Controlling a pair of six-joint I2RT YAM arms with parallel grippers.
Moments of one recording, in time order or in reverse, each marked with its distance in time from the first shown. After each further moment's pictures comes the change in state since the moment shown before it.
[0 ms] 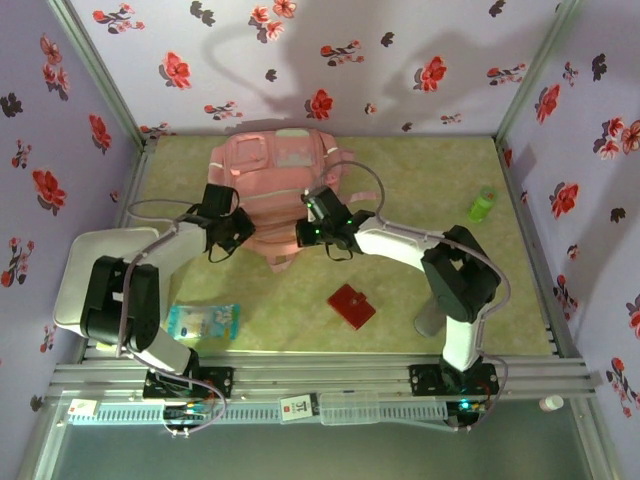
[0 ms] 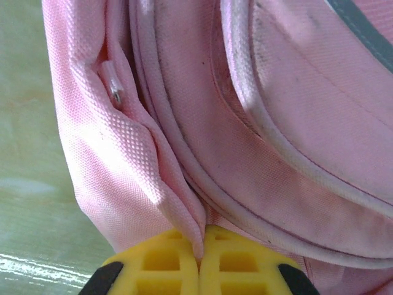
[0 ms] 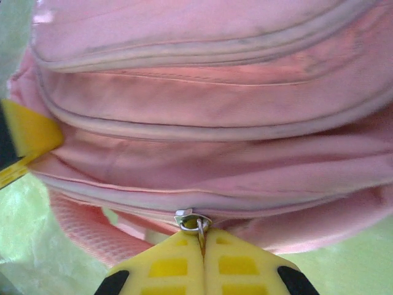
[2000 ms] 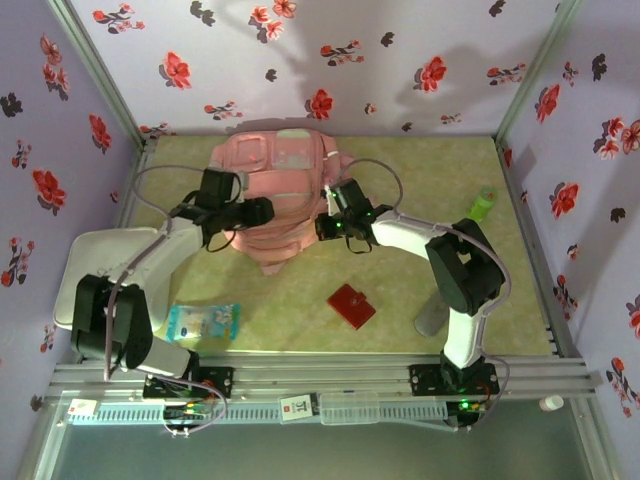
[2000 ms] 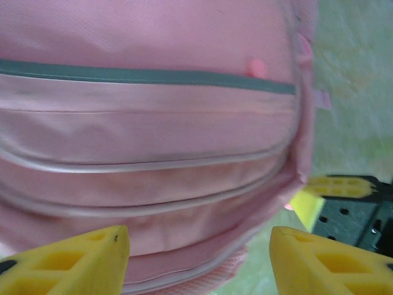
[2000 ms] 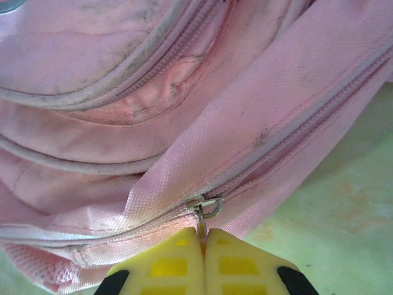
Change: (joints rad) left arm -0.079 -0.076 0.128 -0.070 0.100 0.449; right arm -0.137 0.020 -0.072 0.078 -0.159 -0.135
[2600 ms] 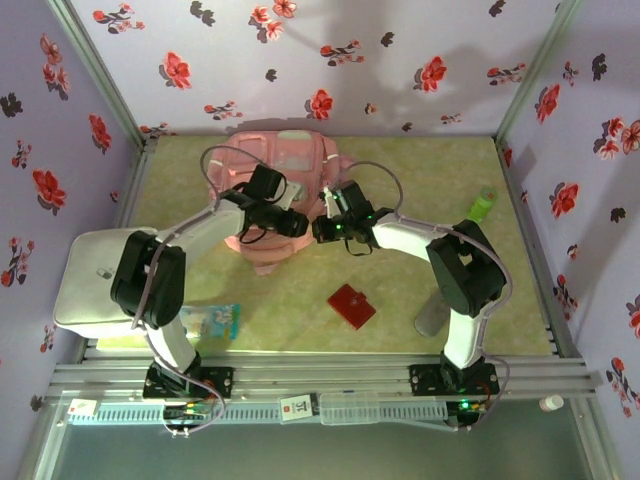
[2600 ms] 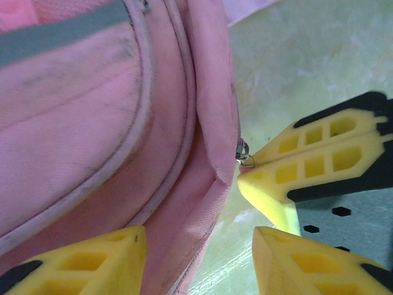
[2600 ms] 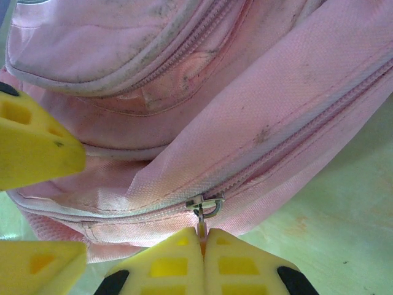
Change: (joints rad) left arm -0.163 0.290 0.196 -0.080 0.036 0.363; right arm 0.005 -0.014 -0.029 0.036 -0.061 0.018
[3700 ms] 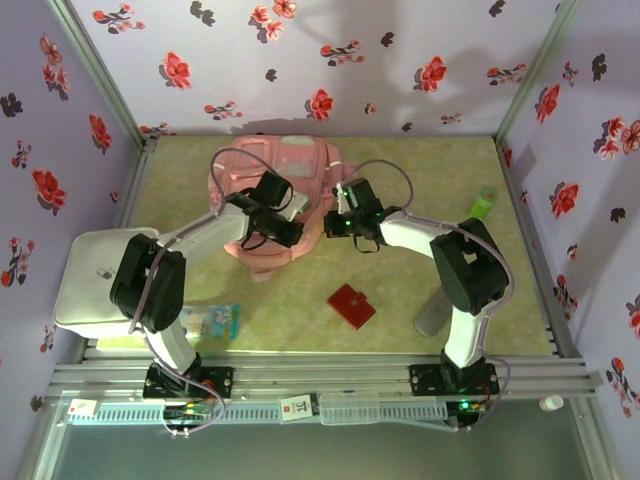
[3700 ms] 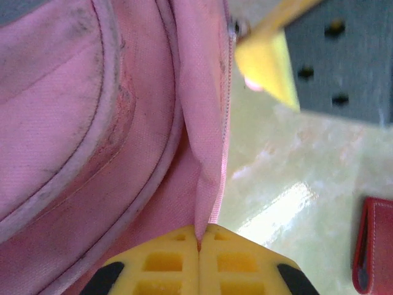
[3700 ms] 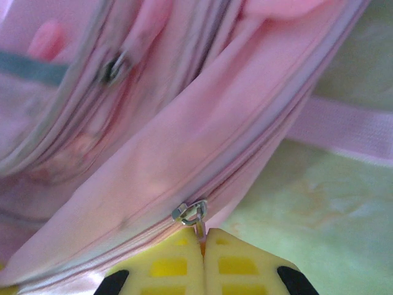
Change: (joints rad) left arm -0.050 -0.032 -0.017 -0.106 -0.052 0.094; right arm -0.078 0.000 -0.022 0.013 0.054 0.010
